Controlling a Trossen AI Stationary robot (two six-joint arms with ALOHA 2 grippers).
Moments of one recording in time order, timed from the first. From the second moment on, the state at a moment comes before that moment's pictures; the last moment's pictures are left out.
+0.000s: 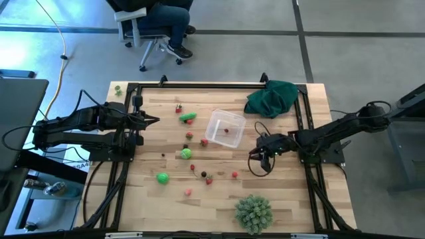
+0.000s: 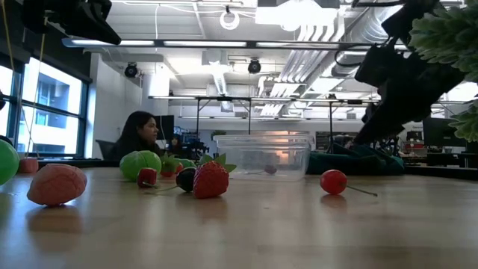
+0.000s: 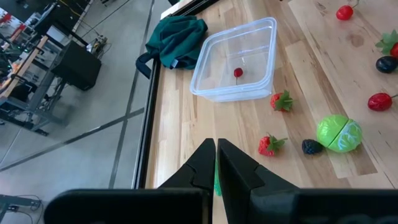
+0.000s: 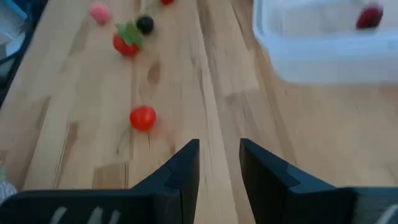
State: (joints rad) left arm 0.23 0.49 0.71 -0.73 -0.20 0.55; right arm 0.14 1.14 0.30 0.20 0.01 0.36
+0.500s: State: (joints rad) left arm 0.23 0.50 0.71 -0.73 -0.20 0.55; right arm 0.17 1.41 0.30 0.39 0.11 0.18
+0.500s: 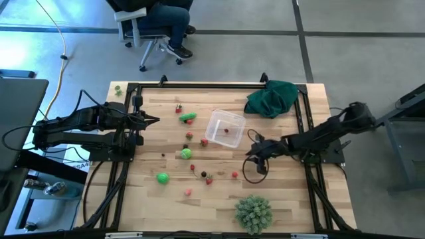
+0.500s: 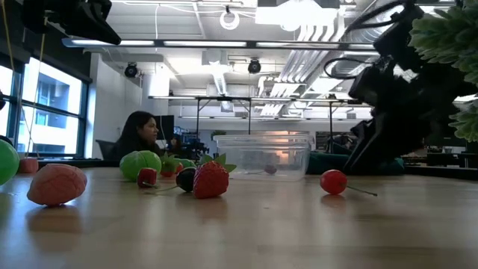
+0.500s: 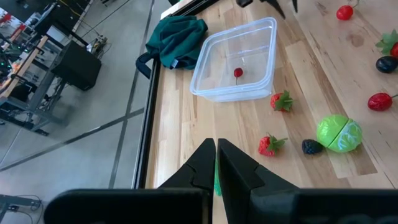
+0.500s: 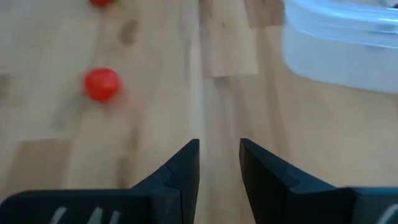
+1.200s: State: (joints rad) left arm 0.23 0.50 0.71 -0.73 -0.20 0.55; right arm 0.19 1.50 0.30 0.51 0.23 0.29
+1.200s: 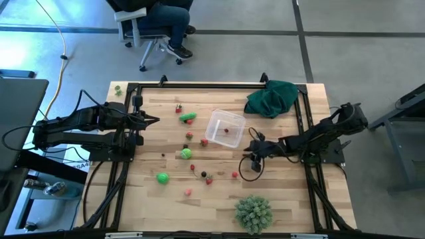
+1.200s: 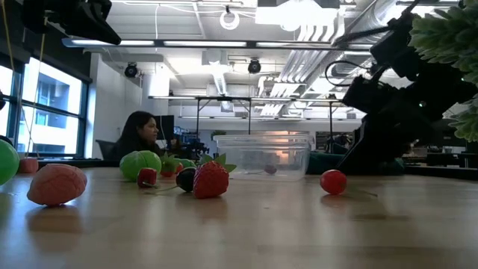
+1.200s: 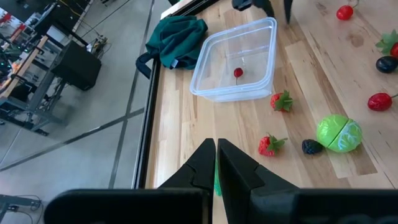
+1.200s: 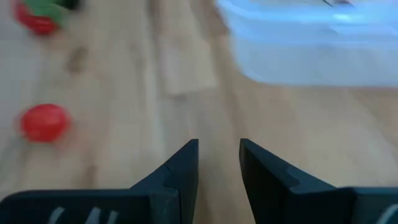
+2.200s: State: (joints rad) left arm 0.23 0.50 0.71 -0.73 -0.20 0.55; right arm 0.26 1.51 0.40 0.53 -0.05 -0.17
